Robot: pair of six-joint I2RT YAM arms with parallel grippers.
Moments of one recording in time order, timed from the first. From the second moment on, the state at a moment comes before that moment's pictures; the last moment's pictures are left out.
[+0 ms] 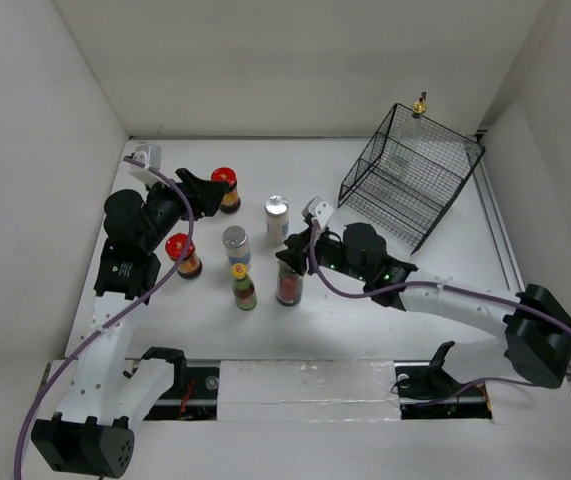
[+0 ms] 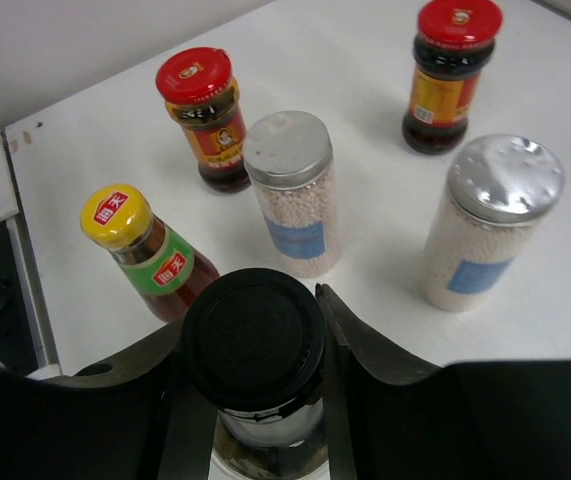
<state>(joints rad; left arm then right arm) -0.13 0.86 0.91 -0.08 0.36 -0.54 0.90 1.34 0.77 0.46 -0.18 0.11</state>
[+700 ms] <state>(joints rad) -0.13 0.85 0.91 -0.08 0.37 -0.54 0.31 1.20 1.38 0.18 0.33 -0.08</state>
